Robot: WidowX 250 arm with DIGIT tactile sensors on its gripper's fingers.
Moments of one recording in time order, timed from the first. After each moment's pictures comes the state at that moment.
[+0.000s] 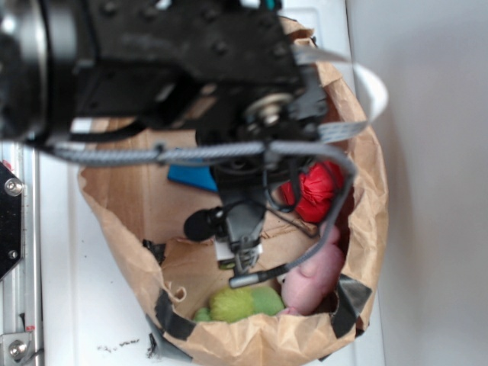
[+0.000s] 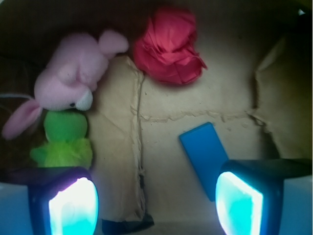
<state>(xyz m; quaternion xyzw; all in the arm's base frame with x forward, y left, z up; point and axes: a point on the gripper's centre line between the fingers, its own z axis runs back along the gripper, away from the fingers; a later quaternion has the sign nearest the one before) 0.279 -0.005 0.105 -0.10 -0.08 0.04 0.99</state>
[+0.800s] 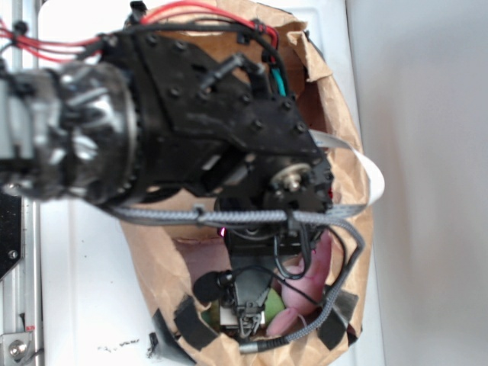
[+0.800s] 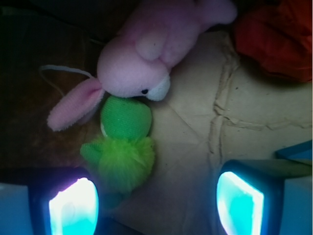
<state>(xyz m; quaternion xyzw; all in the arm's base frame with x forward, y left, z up) 0.287 -0.052 0.084 -0.19 -0.05 -0.03 0.98</state>
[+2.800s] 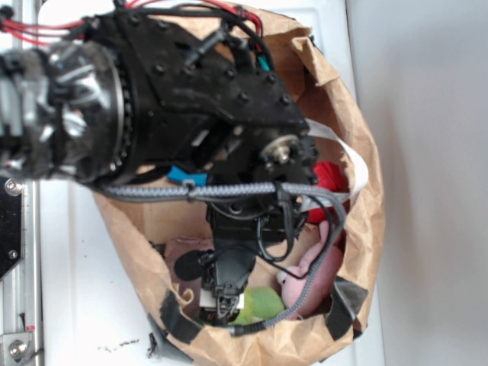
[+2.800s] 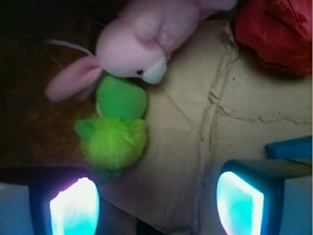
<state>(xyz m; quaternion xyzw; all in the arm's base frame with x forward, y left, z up) 0.275 -0.036 0.088 -0.19 -0.05 -0.07 0.98</state>
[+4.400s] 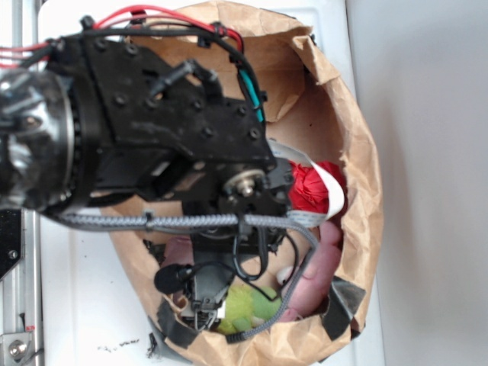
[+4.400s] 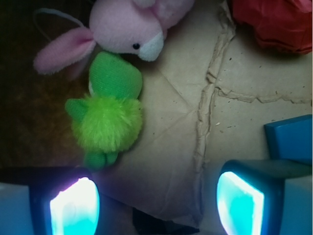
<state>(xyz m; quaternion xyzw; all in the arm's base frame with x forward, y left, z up) 0.264 -0.048 0.086 -0.16 -0.05 -0.08 0.98</state>
